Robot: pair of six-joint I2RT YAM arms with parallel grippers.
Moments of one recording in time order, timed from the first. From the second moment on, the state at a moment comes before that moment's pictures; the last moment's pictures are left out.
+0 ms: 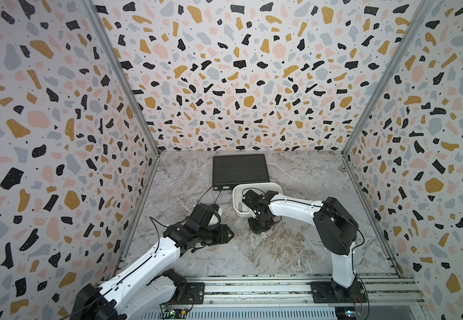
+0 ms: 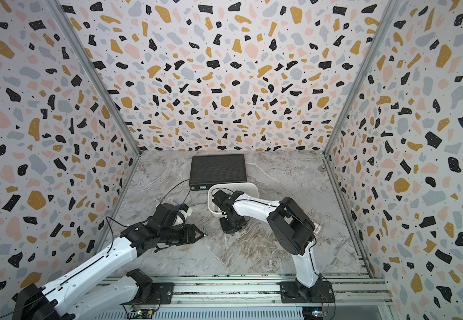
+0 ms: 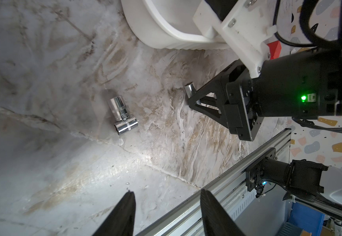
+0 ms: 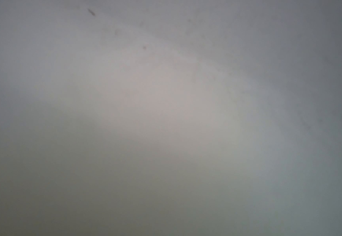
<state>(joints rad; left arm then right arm) -0.56 0.95 0.61 -0.60 0.38 -0.64 0.88 1.96 1.38 -0.89 -0.12 0.45</state>
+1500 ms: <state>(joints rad) -0.56 1.11 0.67 -0.52 0.36 -0.64 0.60 2.12 1.81 -1.01 -0.14 0.34</state>
